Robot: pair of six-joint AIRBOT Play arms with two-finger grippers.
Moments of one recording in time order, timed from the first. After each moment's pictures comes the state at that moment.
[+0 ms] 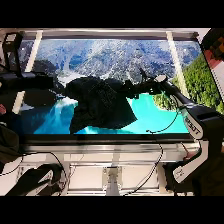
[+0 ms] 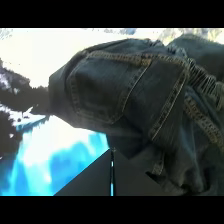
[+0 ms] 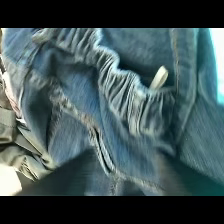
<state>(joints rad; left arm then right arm) -0.05 -0.93 1.24 1.35 -1.11 -1.39 0.19 -1.82 1.35 -0.44 1.00 1.38</state>
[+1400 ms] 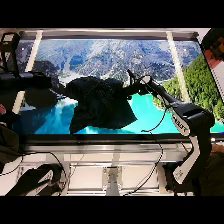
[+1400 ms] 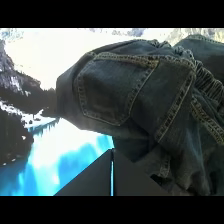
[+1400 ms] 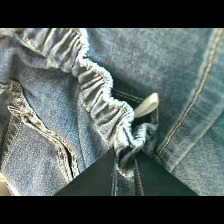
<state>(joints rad) -0.04 -0.94 1.24 1.36 -1.09 -1.38 0.29 -1.91 1.46 -0.61 0.94 1.39</state>
